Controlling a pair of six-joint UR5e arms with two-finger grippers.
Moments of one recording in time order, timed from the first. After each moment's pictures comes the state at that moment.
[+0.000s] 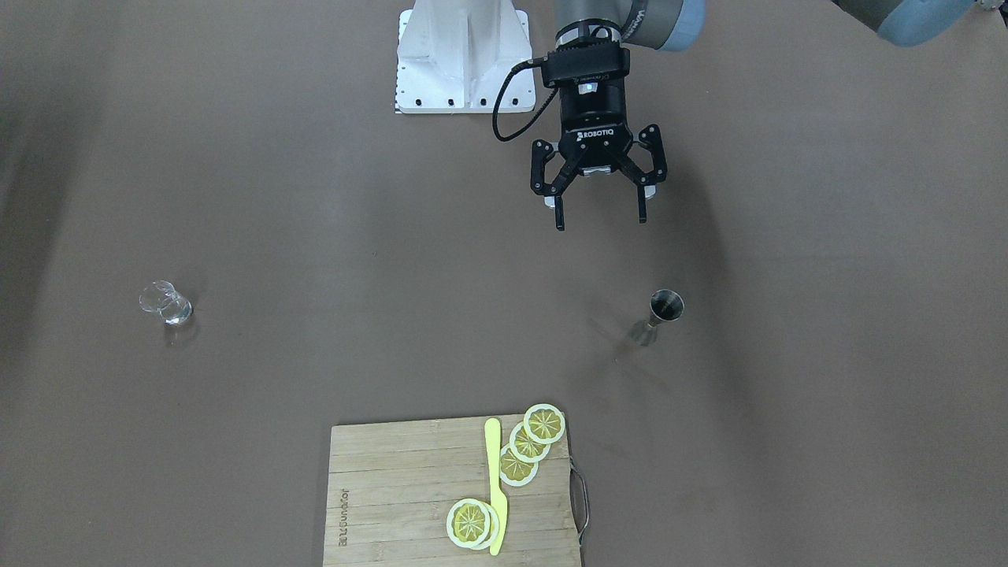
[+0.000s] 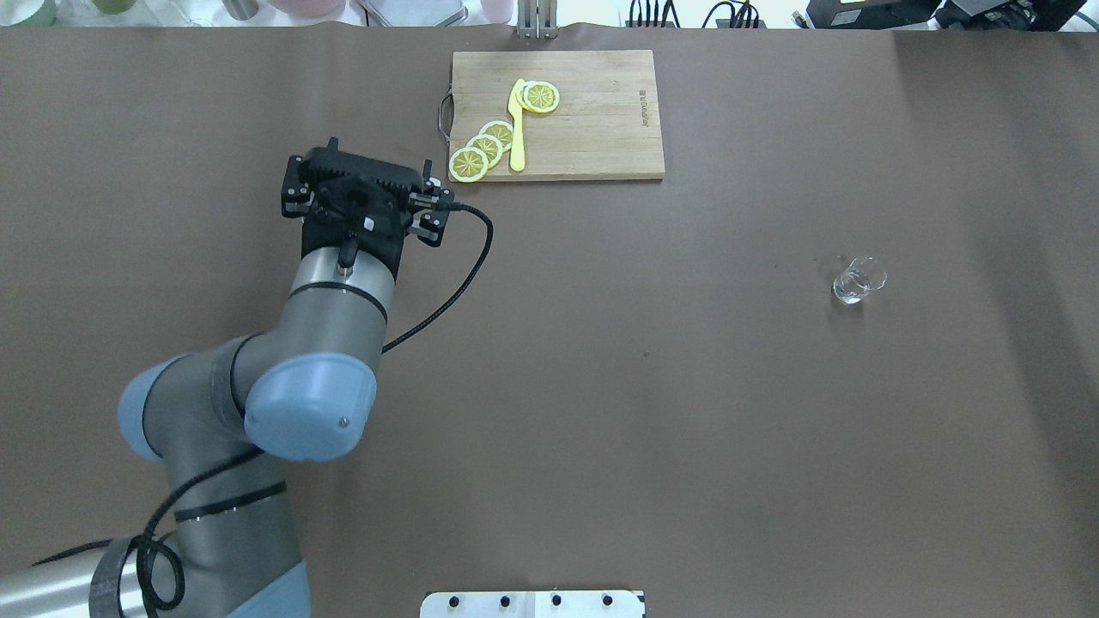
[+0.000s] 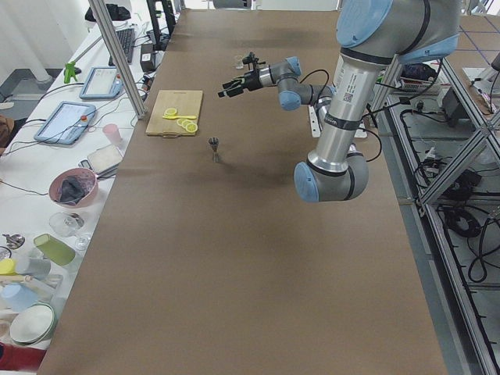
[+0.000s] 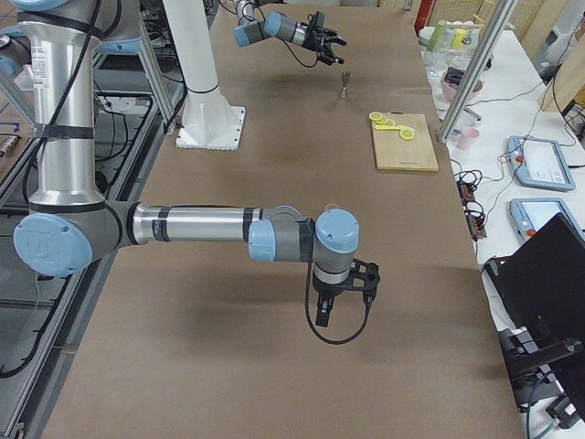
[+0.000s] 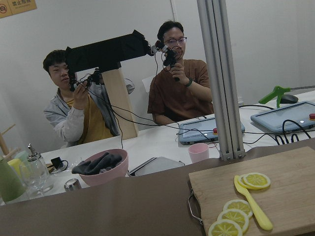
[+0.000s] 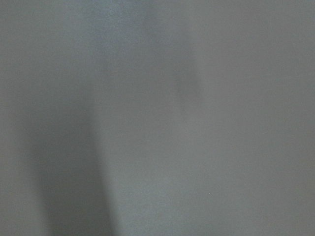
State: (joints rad) left arm -0.42 -2.09 -1.92 -1.86 -0.72 -0.80; right arm 1.57 -1.61 1.65 -1.58 2.26 0.20
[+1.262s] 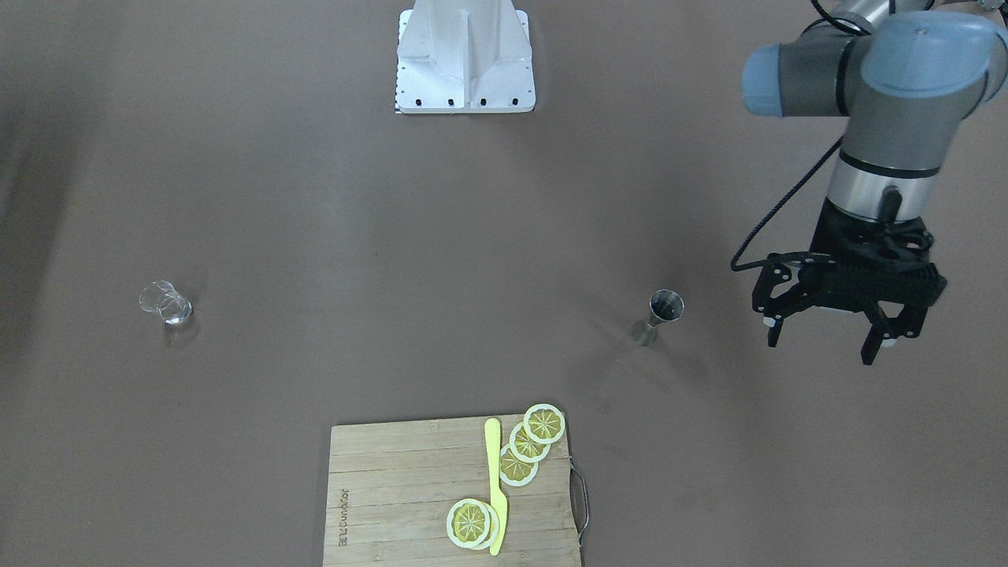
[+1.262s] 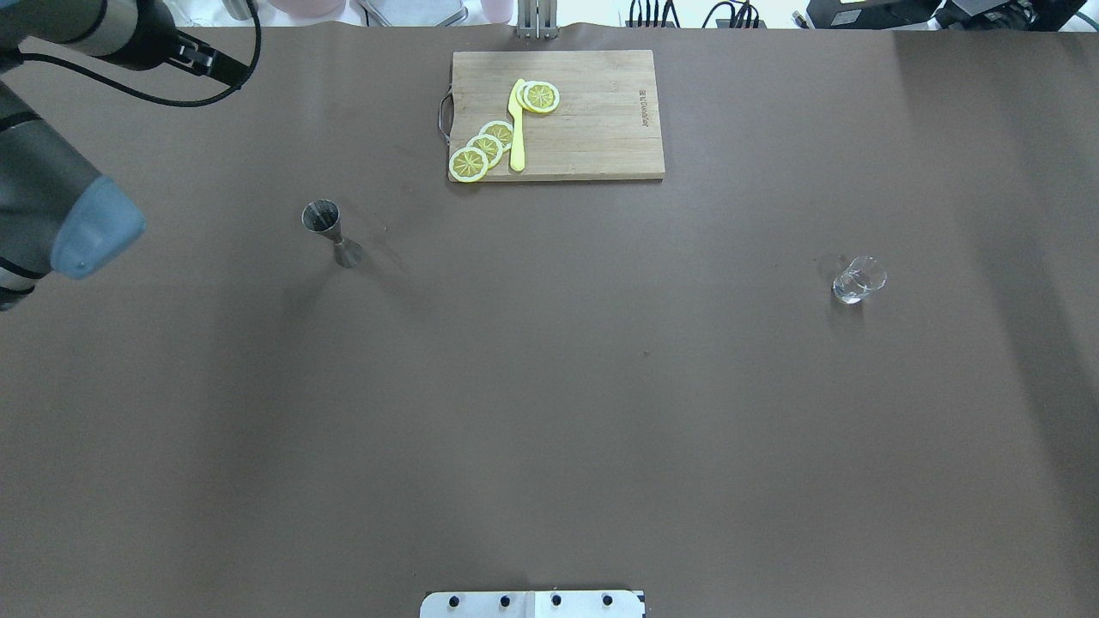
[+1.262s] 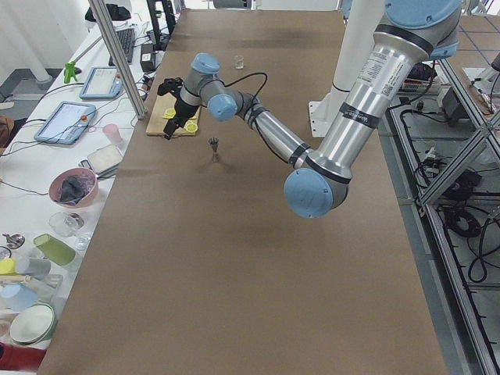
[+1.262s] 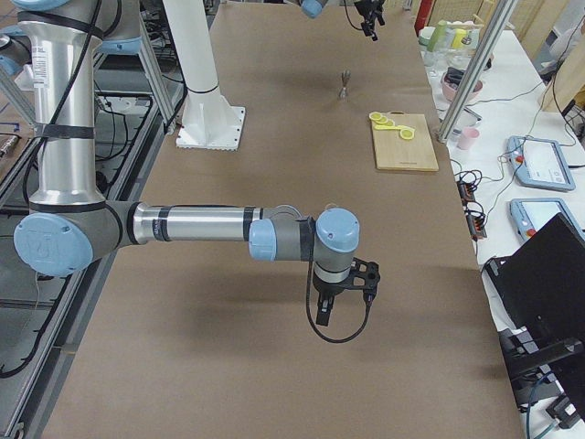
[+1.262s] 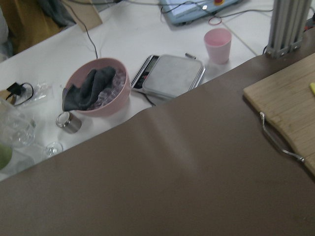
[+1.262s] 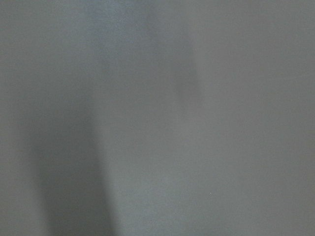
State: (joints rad) left arm -1.06 -2.02 -1.72 -1.78 -1.88 -0.48; right arm 1.56 -1.61 1.65 -1.58 2.26 0.20
